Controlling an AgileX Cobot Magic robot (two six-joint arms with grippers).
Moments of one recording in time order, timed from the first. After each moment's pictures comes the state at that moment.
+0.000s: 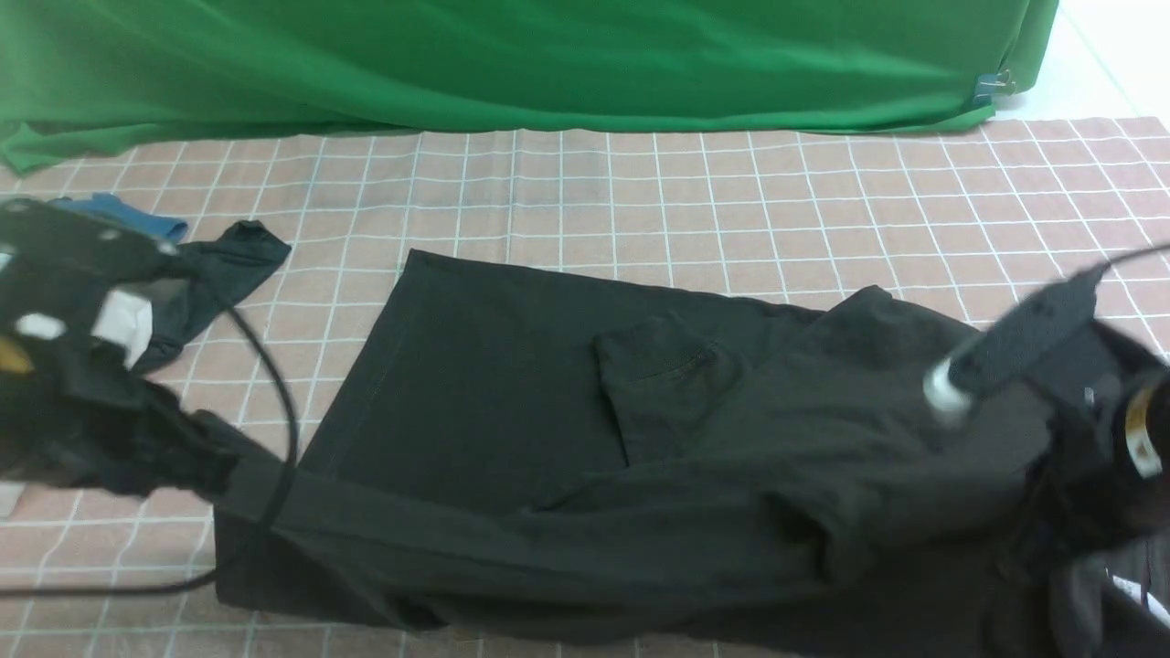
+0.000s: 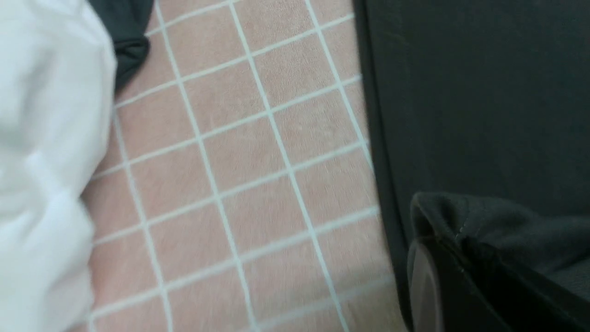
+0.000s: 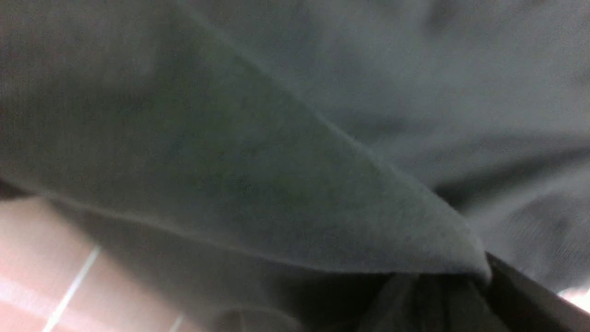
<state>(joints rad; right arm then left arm) 0.46 1.30 -0.78 -0.33 0.87 0.11 -0.03 1.16 -0.74 -0.06 0.70 0.33</state>
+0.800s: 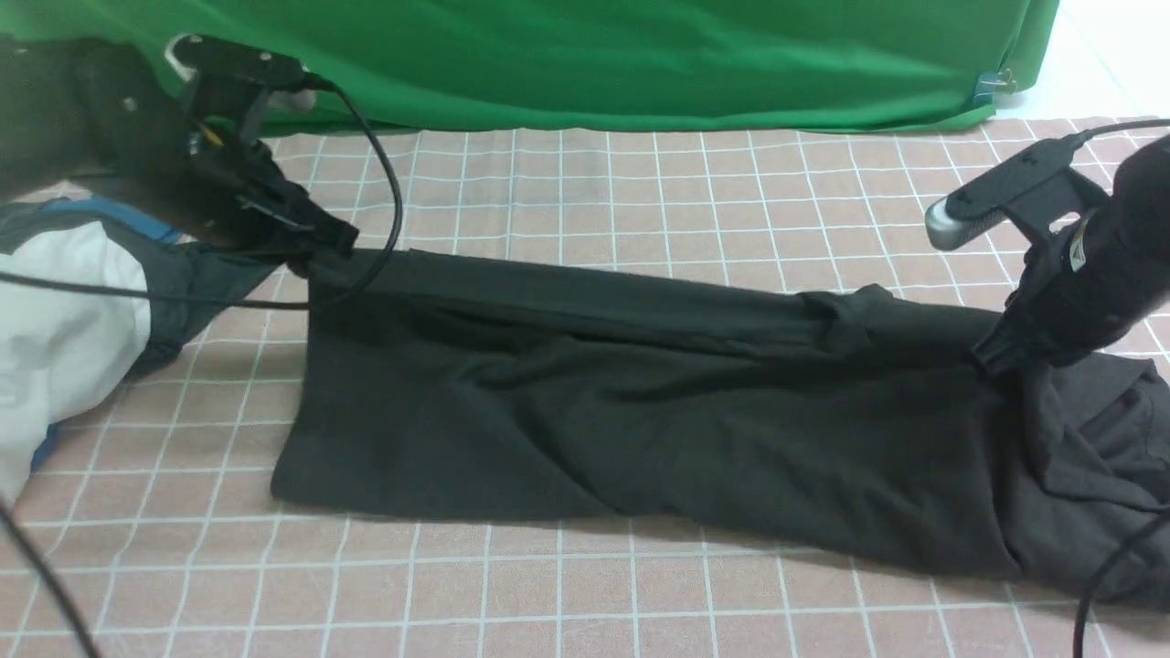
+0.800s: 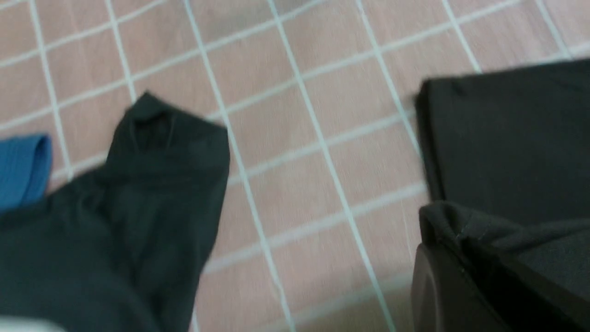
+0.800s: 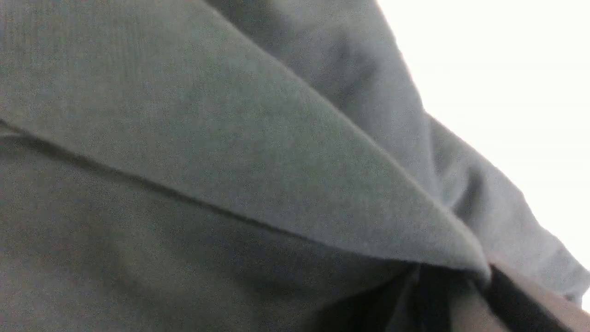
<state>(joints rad) 0.15 1.72 -1.11 -0.32 0.70 -0.02 -0.03 1.80 -1.29 -0.09 0.54 0.36</state>
